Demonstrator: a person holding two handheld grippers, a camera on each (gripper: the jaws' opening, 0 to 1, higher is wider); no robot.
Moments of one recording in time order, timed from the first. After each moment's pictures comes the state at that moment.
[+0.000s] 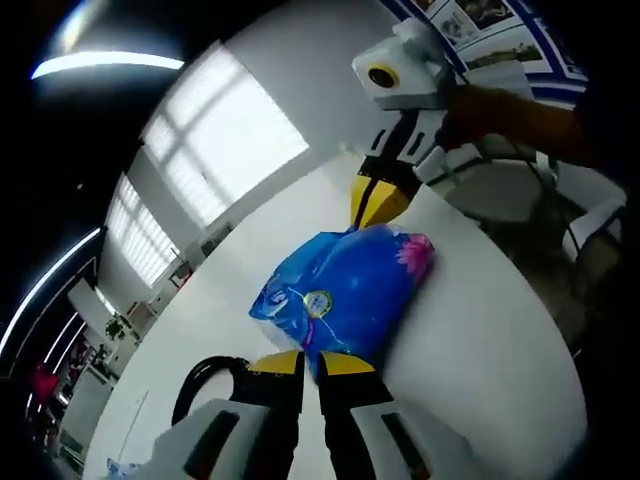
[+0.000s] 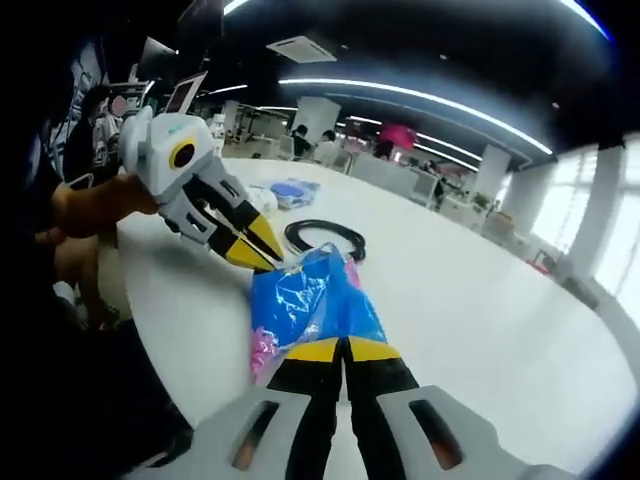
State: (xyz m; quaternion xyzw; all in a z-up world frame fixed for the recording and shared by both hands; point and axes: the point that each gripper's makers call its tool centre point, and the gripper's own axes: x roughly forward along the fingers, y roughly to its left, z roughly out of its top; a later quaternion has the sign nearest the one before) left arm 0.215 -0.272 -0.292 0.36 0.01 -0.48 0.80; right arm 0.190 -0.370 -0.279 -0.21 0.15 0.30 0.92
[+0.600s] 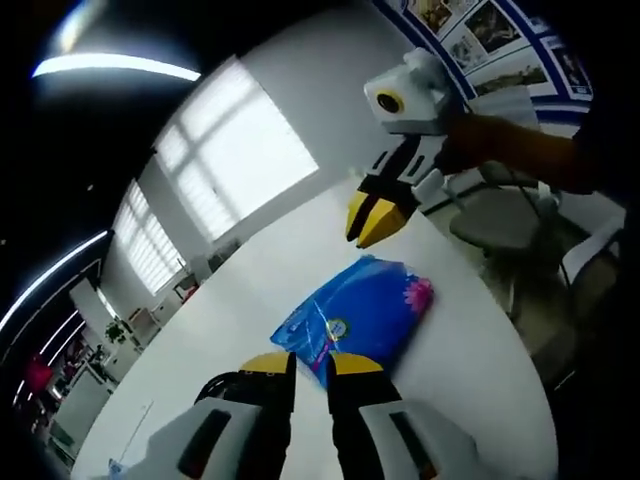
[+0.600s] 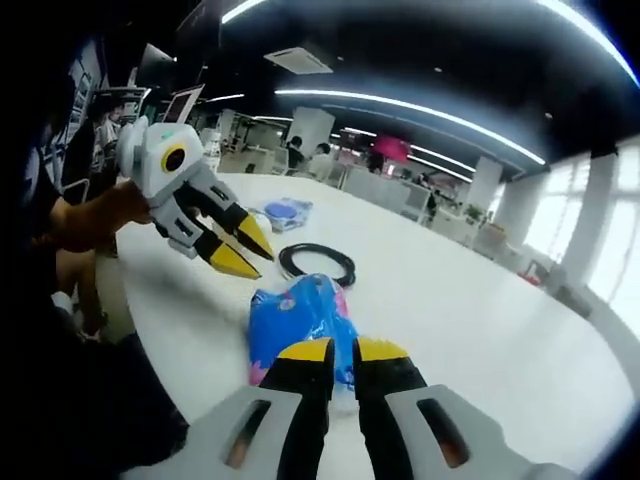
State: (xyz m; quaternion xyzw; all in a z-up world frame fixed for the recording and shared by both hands) left arm 0.204 -0.265 -0.252 0.32 -0.02 -0.49 0.81; right arm 0.189 -0.367 -0.244 -0.21 0.12 0.29 0.93
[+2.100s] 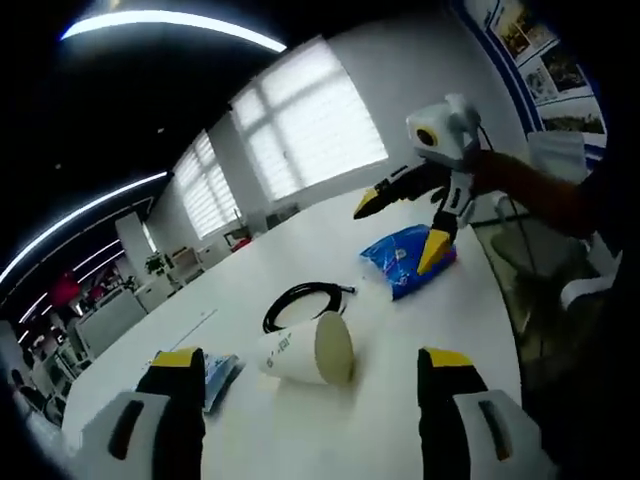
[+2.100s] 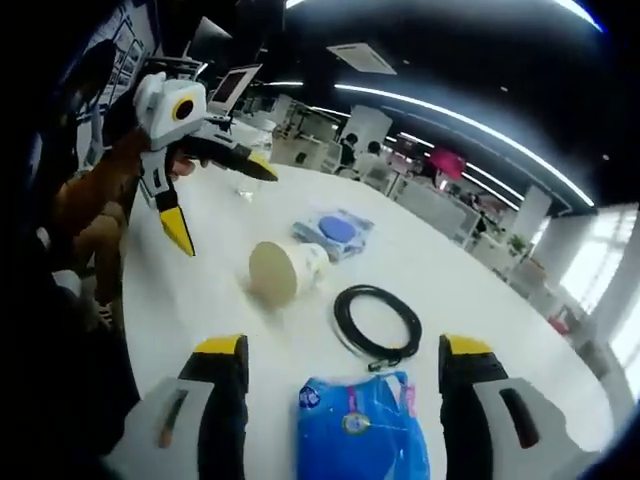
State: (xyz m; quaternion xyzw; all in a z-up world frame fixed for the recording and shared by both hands) left arm 0.188 -0.102 -0.245 0.25 0.06 -0.37 0.89; right arm 0.215 -0.250 -0.247 -0.28 0.11 0.39 0.87
